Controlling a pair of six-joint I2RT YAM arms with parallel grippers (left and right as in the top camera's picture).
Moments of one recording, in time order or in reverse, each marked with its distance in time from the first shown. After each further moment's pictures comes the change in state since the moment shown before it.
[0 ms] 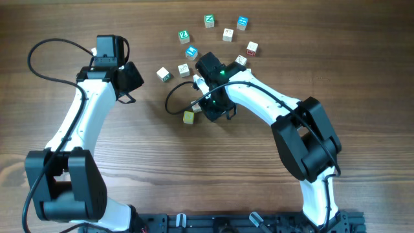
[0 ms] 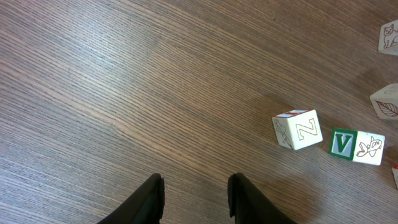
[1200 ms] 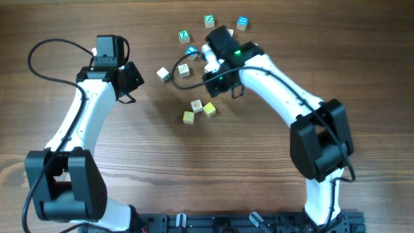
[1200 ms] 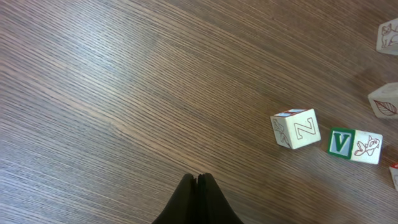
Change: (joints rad) left arm 0.000 0.000 0.000 0.000 0.005 -0.002; right arm -0.105 -0.047 0.146 -0.011 0.054 0.050
